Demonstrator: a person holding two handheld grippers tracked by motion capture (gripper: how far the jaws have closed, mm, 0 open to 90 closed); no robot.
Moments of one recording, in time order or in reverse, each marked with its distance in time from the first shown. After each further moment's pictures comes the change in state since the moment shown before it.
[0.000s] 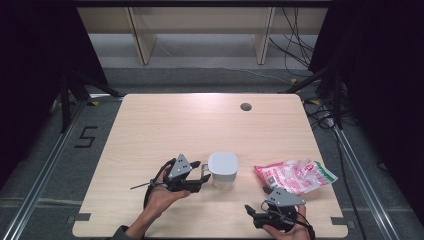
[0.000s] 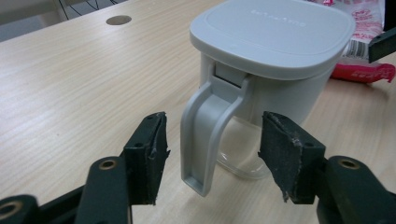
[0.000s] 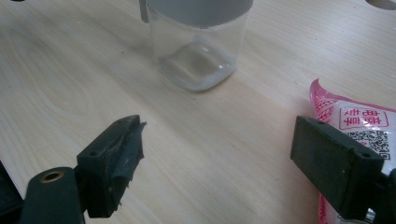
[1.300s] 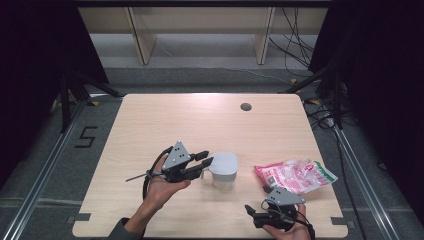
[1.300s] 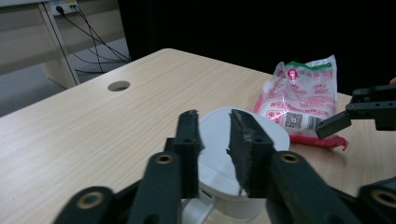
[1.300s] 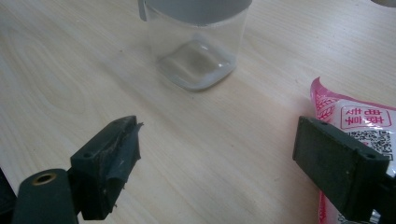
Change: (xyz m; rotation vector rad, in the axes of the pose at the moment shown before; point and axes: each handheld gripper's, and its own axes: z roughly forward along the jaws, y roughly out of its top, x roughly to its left) left arm -0.008 0.057 -0.021 -0.156 -0.028 0.060; right arm -0.003 -0.001 0.003 -0.009 -0.004 -0.007
